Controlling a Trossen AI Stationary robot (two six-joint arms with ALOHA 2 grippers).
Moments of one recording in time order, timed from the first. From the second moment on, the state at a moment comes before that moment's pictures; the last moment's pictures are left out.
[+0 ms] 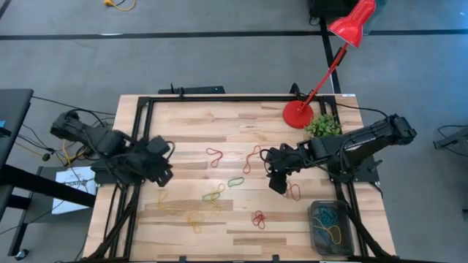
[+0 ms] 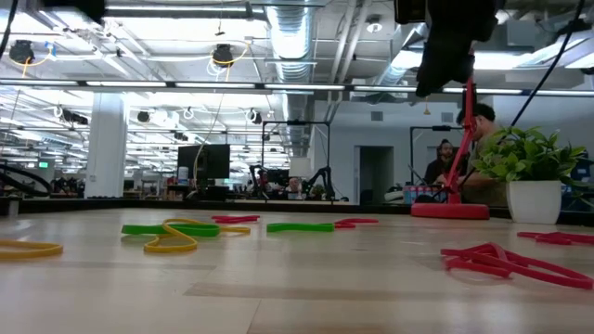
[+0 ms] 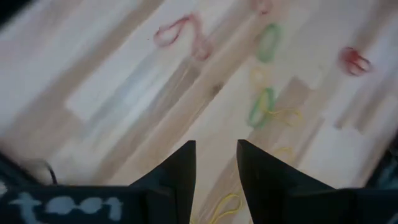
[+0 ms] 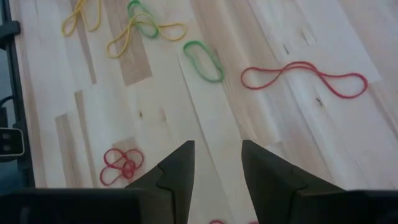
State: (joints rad) left arm -0.45 1.08 1.24 -1.35 -0.33 -1.14; right arm 0.24 1.36 1.06 -0.72 0.07 0.54
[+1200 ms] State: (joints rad) left arm -0.60 0.98 0.43 -0.79 -0.06 -1.20; right arm 0.23 1.36 1.06 -0.66 0.10 0.67
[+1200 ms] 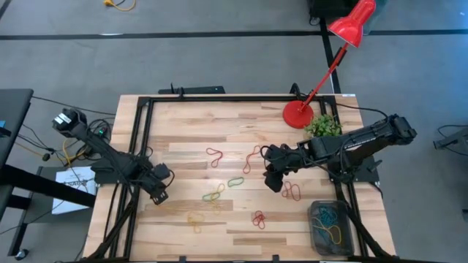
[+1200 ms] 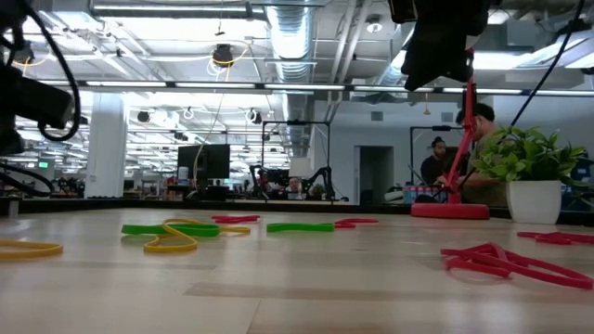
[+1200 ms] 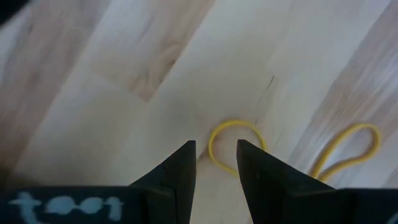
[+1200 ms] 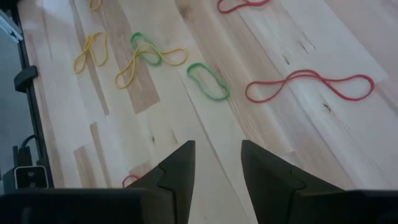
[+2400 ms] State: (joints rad) left arm -0.67 0.98 0.32 -0.71 -0.09 -1.40; right arm 0.24 1.36 1.06 -0.65 0.11 0.67
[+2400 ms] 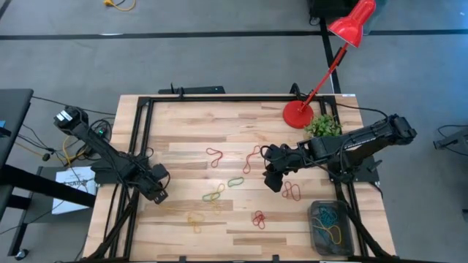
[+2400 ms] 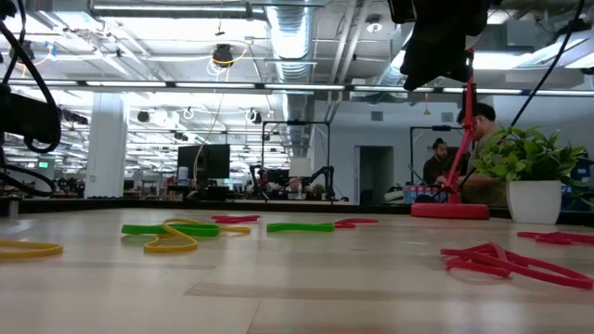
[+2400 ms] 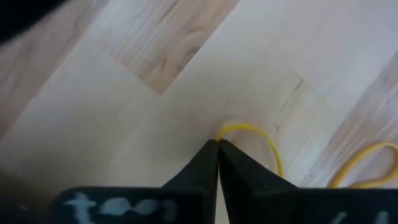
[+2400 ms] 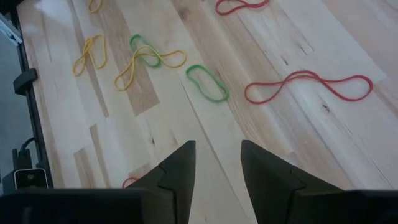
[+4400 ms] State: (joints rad) left arm 0.02 1.24 0.90 0.34 -0.30 -0.26; right arm -0.07 1.60 1.06 0.46 -0.01 0.38
